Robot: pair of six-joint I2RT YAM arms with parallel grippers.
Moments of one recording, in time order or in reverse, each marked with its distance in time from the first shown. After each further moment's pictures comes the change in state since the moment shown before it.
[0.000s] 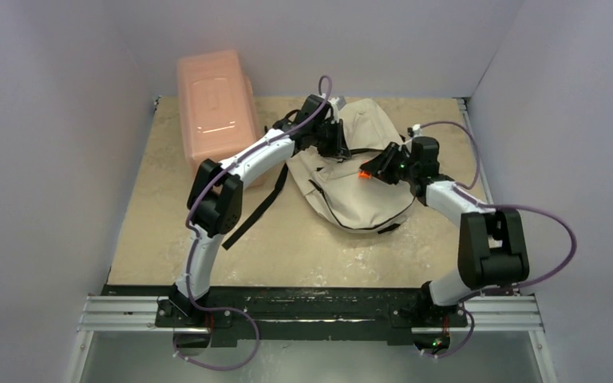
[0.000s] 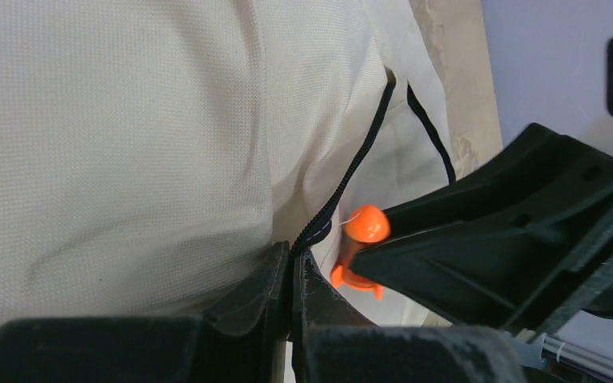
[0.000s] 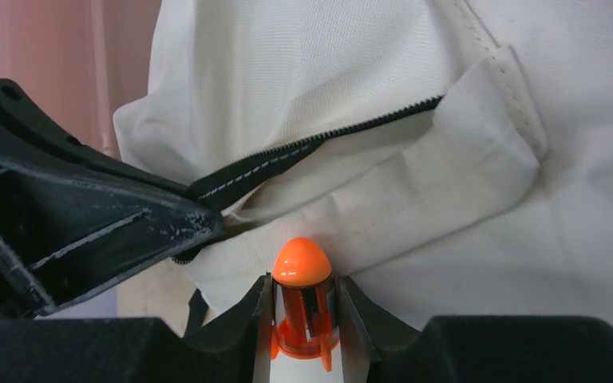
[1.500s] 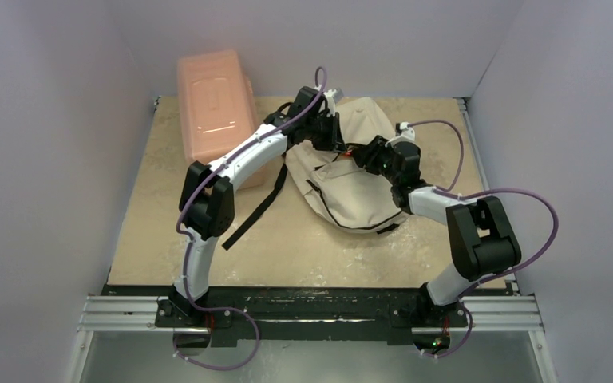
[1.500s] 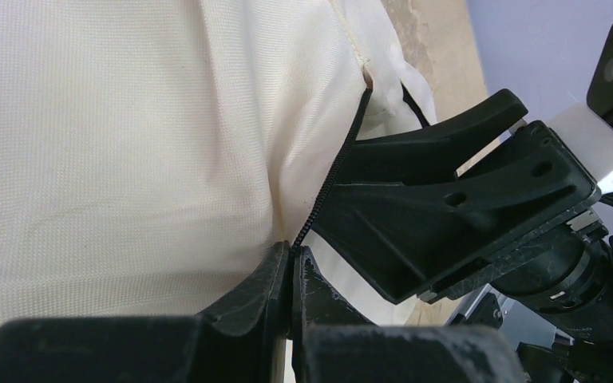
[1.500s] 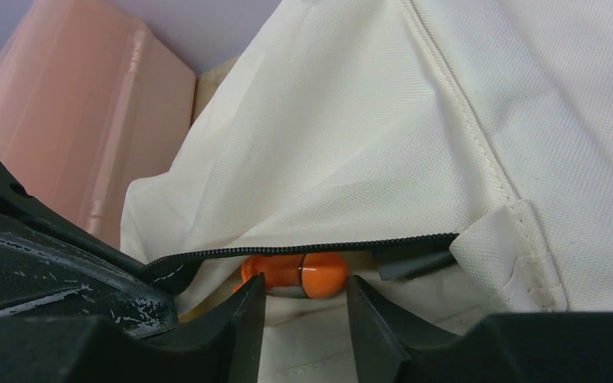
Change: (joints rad) left arm 0.016 -0.068 0.020 -0.074 0.001 0.065; right arm 0.171 0.132 -0.072 0.493 0.287 -0.052
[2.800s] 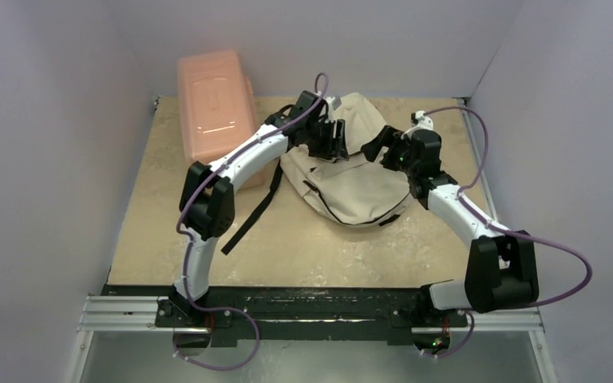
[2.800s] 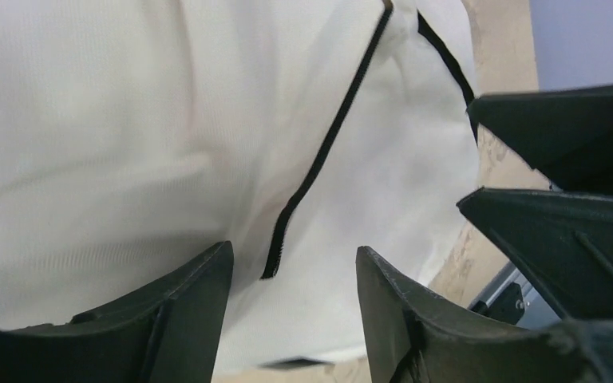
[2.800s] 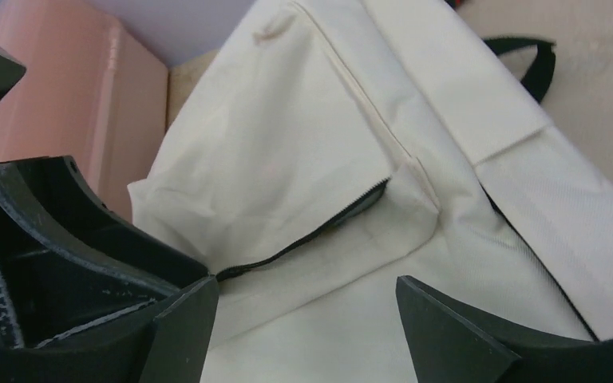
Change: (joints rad) left arm 0.002 0.034 0.013 -0.088 -0.040 0.029; right arm -0.081 -0.198 0.091 -0.406 -0.024 -0.033
